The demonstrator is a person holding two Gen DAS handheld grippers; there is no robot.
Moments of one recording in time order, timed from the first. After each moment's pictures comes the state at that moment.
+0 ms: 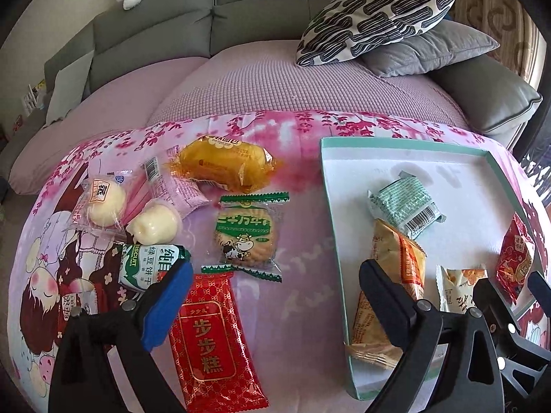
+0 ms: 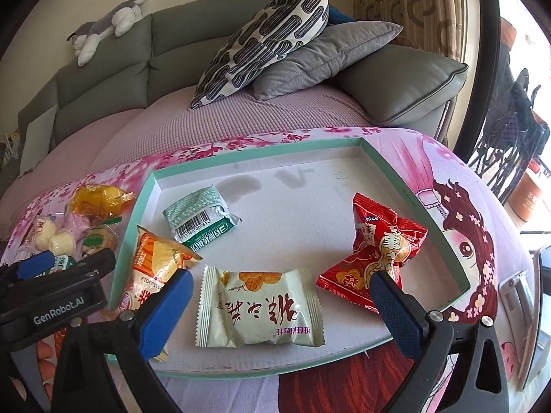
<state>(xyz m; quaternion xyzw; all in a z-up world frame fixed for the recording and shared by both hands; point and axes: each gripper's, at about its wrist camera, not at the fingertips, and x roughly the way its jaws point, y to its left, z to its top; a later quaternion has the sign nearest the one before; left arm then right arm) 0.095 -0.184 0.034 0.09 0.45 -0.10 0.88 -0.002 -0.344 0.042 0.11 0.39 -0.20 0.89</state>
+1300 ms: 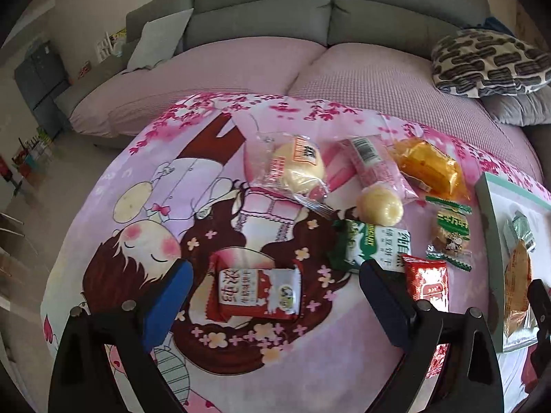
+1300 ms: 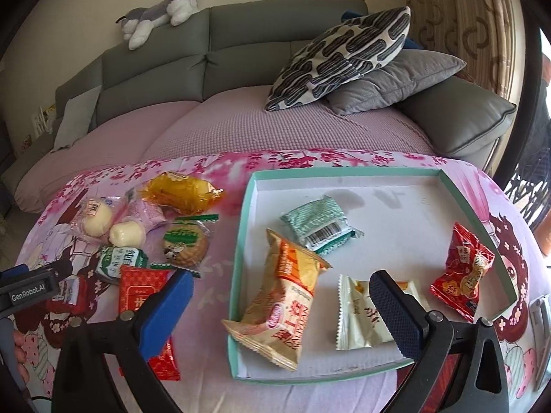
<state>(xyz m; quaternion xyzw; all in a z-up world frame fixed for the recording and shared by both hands) 0.103 -0.006 0.053 0.02 0.47 0.05 0.88 0.031 -0.243 0.060 0.07 0.38 -0.12 0.92</state>
